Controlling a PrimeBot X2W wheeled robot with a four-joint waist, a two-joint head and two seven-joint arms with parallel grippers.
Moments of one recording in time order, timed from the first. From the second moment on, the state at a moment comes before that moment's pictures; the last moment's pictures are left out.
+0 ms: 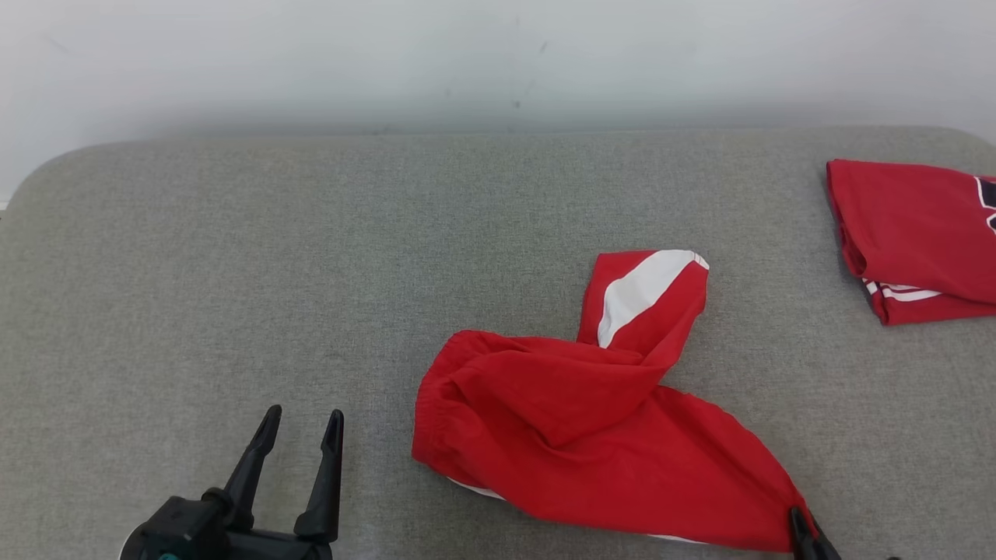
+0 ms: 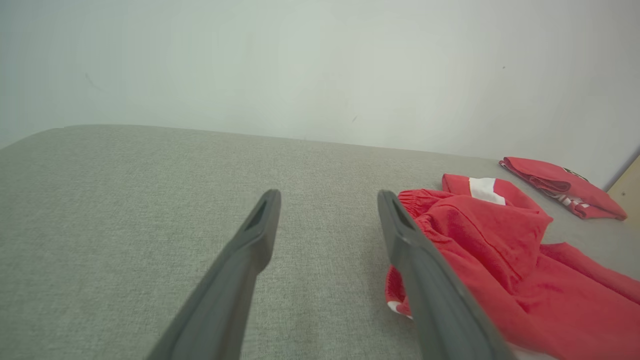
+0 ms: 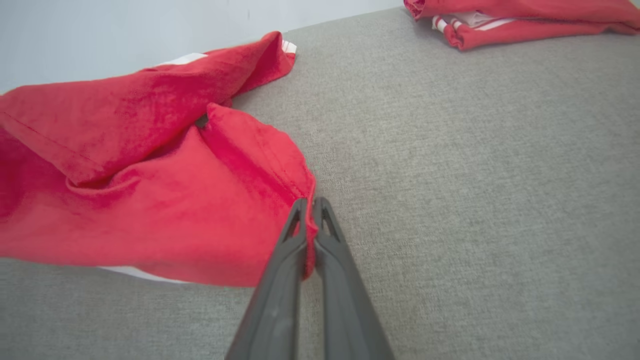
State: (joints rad) left arm -0.04 0.12 -0.12 0.10 -0.28 -0.13 -0.26; right arm 0.18 -0.09 0.01 0.18 0.28 0.13 -0.16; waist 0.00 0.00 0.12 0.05
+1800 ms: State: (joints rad) left arm 0.01 0.11 -0.10 0.11 -0.27 -0.13 -0.26; right arm 0.05 -0.10 -0.01 0.05 0.23 0.13 -0.26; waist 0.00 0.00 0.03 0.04
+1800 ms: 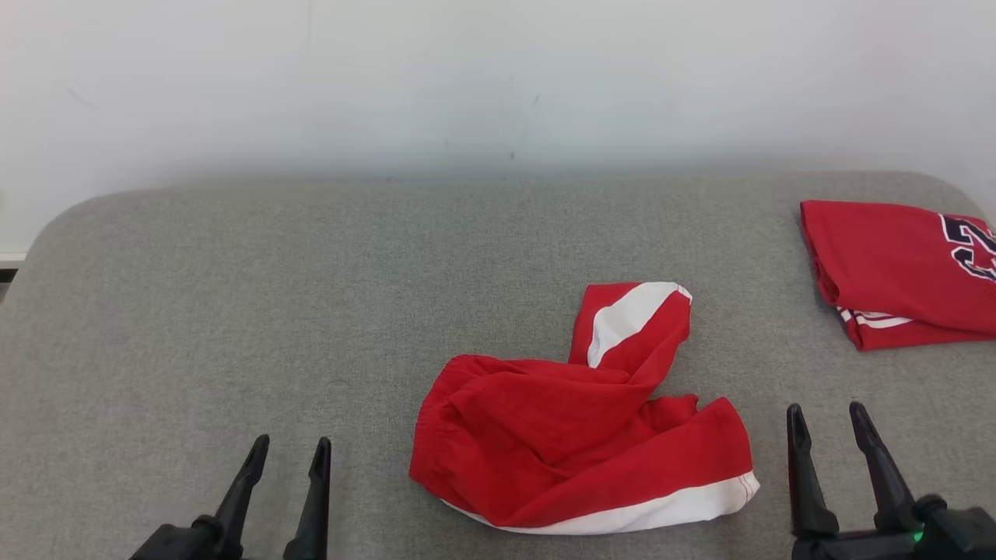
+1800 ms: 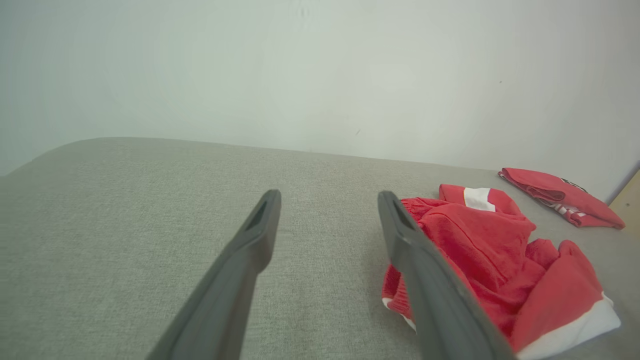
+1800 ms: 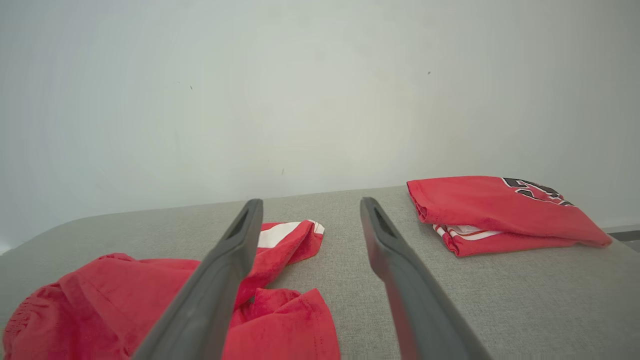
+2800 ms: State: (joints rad) left arm -0.14 0.22 -0.33 0.32 -0.32 -0.13 -0.26; right arm 0.07 -0.07 0.05 0.02 0.20 0.13 -0.26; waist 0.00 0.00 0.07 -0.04
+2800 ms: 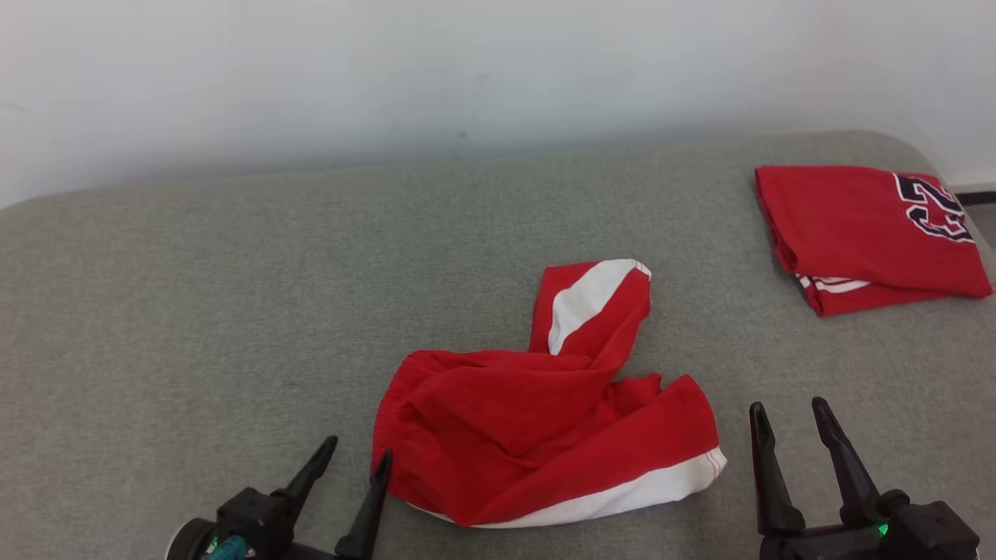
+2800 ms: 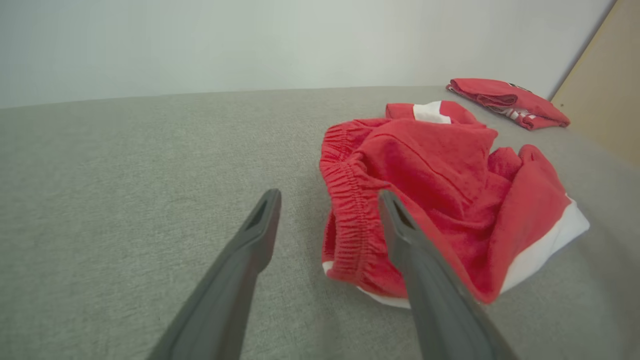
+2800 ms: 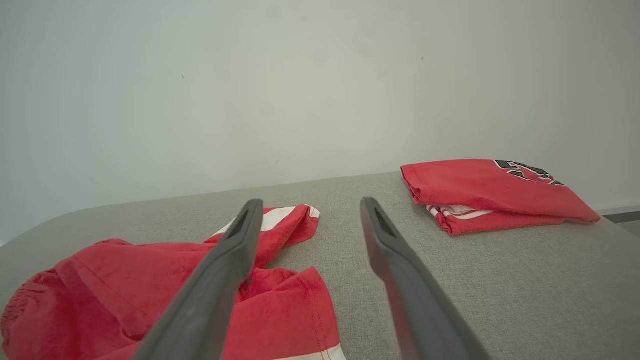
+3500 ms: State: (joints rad) left arm -0.16 0.27 -0.44 0.25 -0.42 -0.13 -0.26; right arm 0.07 -0.06 0.01 0.02 0.18 0.13 -0.26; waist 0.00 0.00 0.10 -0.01
